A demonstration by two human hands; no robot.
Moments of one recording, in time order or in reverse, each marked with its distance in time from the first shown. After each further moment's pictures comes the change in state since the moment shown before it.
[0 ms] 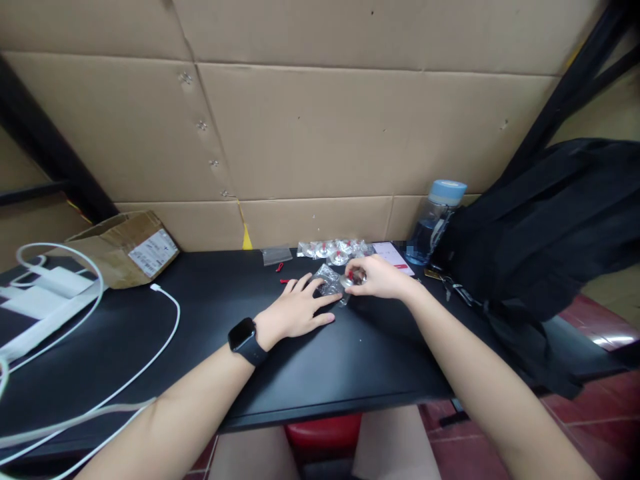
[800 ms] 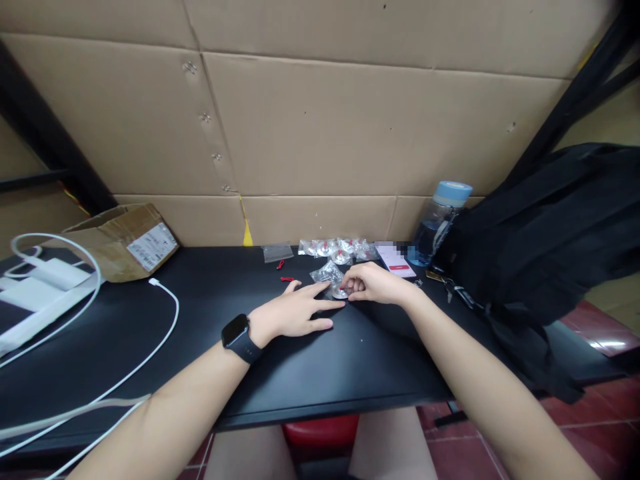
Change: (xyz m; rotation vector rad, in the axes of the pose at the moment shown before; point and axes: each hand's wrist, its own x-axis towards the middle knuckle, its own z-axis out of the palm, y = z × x) left_hand -0.005 -0.005 -0.009 -0.190 -0.132 0.066; right_hand 0.003 0.011 0.018 0.195 -0.178 -0.090
